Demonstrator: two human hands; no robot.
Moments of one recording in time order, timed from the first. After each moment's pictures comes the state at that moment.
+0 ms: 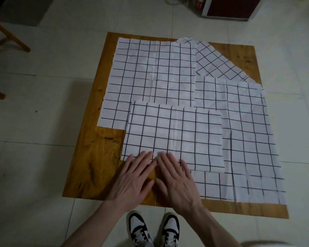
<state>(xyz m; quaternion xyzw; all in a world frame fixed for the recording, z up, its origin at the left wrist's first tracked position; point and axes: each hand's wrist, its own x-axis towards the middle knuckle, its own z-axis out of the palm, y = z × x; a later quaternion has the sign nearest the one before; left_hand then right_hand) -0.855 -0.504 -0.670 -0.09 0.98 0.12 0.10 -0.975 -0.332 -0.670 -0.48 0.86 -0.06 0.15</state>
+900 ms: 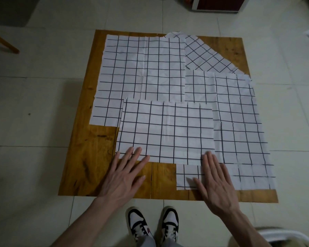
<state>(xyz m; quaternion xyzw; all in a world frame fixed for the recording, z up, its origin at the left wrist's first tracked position) -0.846 -0.509 -0.667 -0.10 0.98 0.11 0.13 -1.018 -0.209 -0.673 -0.35 0.92 -0.02 0.15</state>
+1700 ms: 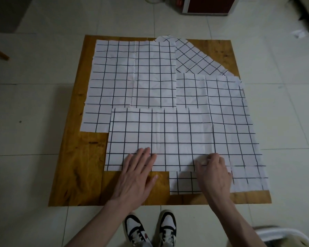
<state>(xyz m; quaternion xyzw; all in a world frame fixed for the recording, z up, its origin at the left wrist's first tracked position) -0.892 -0.469 -0.660 -0.11 0.98 0.13 0.11 -1.043 -0.269 -0.630 -0.03 0.98 -0.12 0.15</state>
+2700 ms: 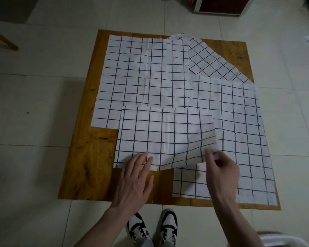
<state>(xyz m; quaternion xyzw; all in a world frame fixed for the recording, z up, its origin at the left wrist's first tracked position) -0.860 -0.476 -0.666 -0.18 0.97 0.17 0.03 -1.027 -0.308 -0.575 0.05 0.87 -0.47 0.12</state>
